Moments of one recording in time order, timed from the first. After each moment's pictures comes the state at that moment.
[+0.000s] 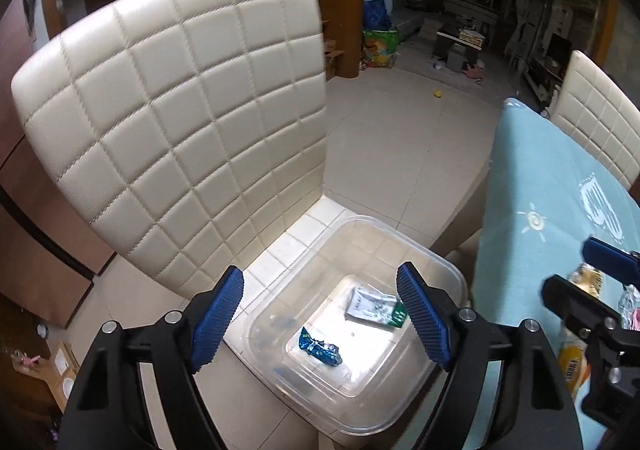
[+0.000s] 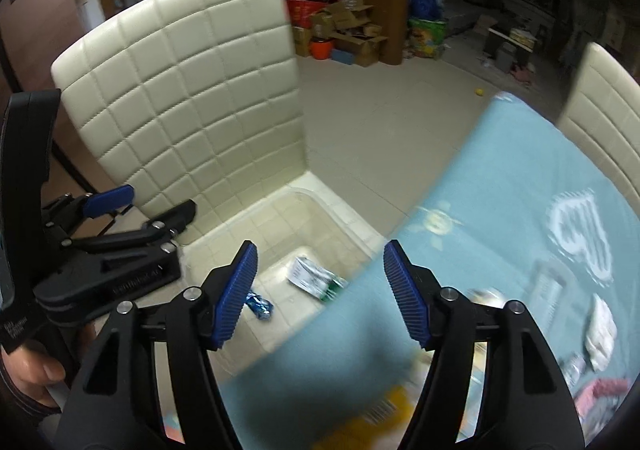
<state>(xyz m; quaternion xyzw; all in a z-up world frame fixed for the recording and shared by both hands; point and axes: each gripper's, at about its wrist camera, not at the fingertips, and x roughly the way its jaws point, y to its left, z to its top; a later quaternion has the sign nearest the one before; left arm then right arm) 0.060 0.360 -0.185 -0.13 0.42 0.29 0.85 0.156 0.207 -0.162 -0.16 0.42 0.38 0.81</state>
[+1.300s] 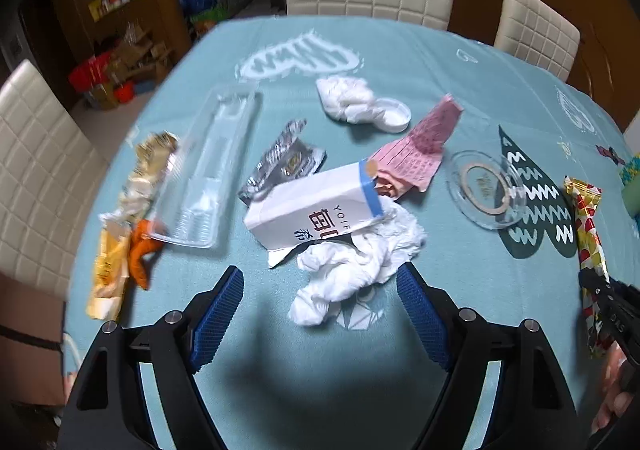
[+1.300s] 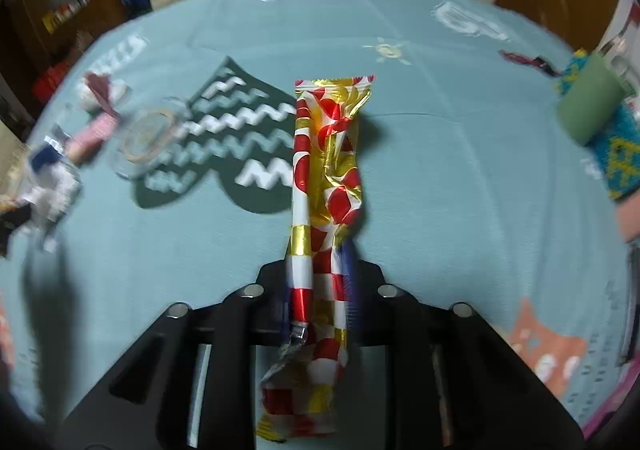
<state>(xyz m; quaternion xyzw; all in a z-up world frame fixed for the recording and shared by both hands) 0.122 -0.005 -0.196 -0.04 0.51 0.05 0.86 0.138 -0.299 -0.226 0.03 0.52 0.01 0.85</state>
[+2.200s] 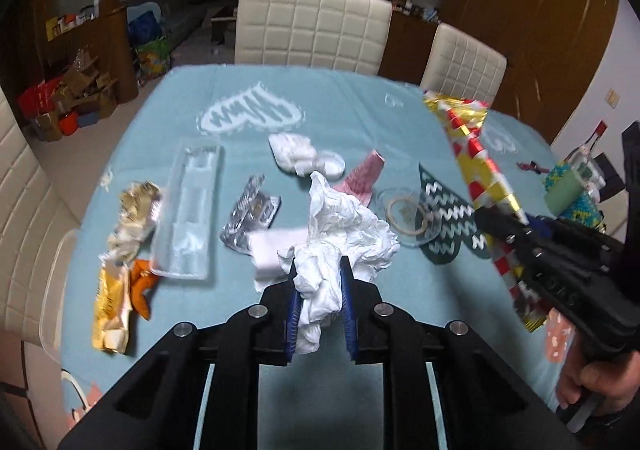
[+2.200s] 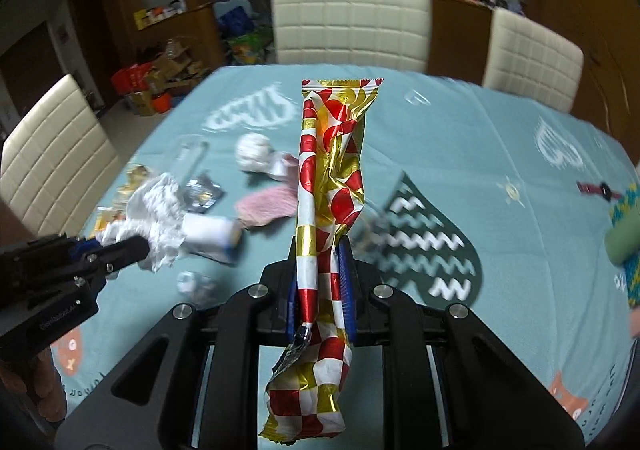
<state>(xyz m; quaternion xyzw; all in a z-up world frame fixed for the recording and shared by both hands) 0.089 0.020 -0.136 -0.07 0.43 -0.08 0.90 0.128 -0.166 -0.134 -0.04 0.42 0.14 0.90</state>
